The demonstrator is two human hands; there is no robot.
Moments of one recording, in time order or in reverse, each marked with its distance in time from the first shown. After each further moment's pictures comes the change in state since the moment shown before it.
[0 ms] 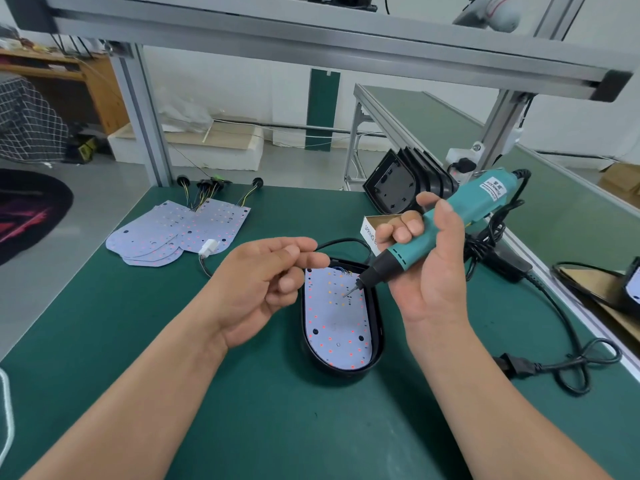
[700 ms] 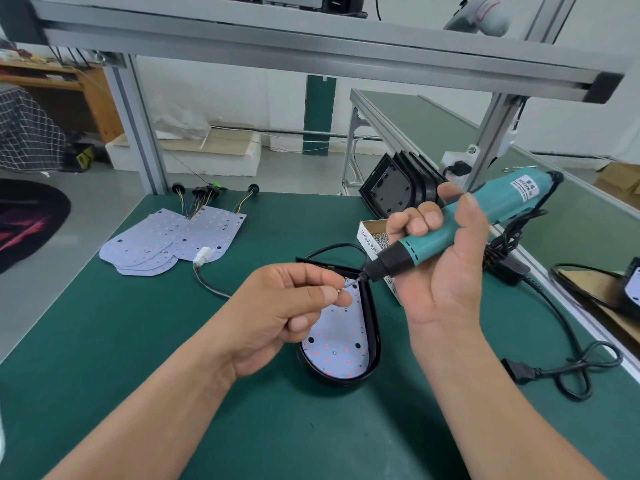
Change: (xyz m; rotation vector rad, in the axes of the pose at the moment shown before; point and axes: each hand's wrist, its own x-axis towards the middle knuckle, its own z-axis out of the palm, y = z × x) left_hand -0.013 -0.013 0.019 0.115 -0.176 -0.061; right_hand -0.005 -0.016 0.017 0.128 -0.038 -0.081
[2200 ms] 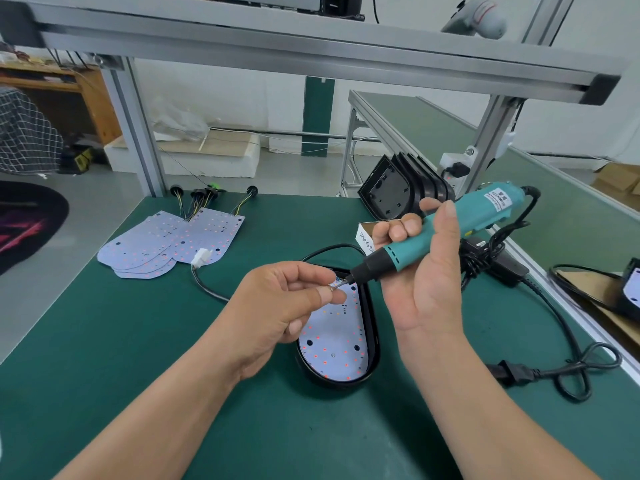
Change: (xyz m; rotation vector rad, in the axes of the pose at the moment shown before) left_hand 0.004 -0.004 0.002 0.134 0.191 0.033; right_hand 0.000 0.017 -0.009 -0.090 0.100 -0.023
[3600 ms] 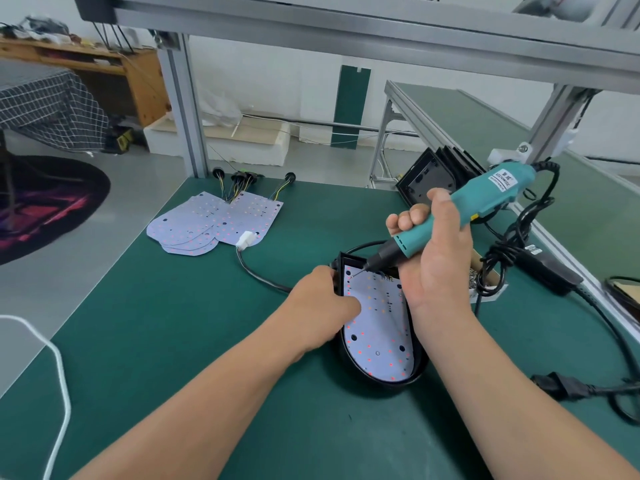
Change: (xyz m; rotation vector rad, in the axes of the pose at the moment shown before) left_hand 0.022 -0.029 -0.004 0.427 0.116 -0.129; right_hand 0.026 0.045 -0.001 -0.250 0.046 0.012
